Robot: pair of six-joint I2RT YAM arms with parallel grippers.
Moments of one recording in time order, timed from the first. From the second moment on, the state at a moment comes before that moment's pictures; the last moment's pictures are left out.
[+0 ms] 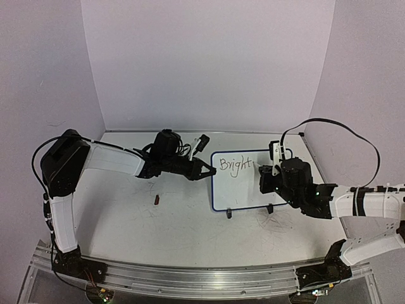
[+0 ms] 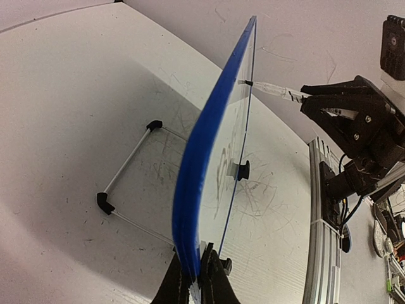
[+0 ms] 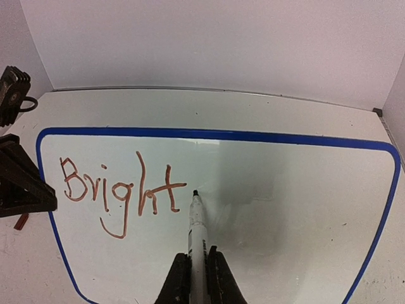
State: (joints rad) left arm -0.77 1.96 1.24 0.27 0.60 -0.28; right arm 0.82 1.21 0.59 0.23 0.50 0.28
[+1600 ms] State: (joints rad) left arm -0.77 1.96 1.25 0.26 0.60 -0.28; right arm 0.79 1.20 0.59 0.26 0.48 0.32
